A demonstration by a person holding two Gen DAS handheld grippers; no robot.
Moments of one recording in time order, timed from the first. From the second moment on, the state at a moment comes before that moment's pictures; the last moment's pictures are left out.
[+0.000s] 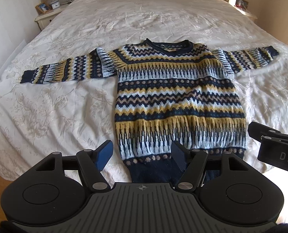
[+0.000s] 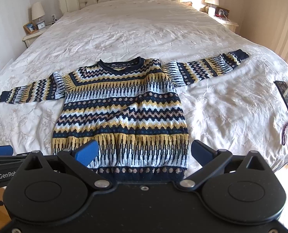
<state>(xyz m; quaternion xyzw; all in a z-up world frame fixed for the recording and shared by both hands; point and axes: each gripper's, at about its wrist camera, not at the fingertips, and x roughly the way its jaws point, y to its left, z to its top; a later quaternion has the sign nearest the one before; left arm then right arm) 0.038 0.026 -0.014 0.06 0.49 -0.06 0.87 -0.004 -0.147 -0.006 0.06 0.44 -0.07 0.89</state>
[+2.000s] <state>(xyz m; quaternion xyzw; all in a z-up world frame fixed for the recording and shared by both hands) 0.266 -0.156 -0.039 0.02 0.53 0.06 0.85 0.368 -0.668 -0.147 0.19 0.47 -0.26 0.82</state>
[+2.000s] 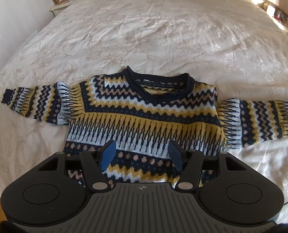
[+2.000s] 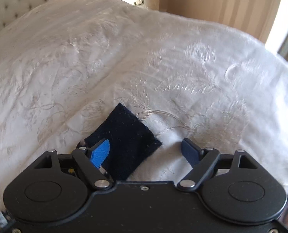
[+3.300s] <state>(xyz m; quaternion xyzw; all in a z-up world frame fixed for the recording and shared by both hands) 0.290 0.010 -0.054 0.05 0.51 0.01 0.86 0.365 -0.299 0.074 0.16 0.30 0.04 0.94</state>
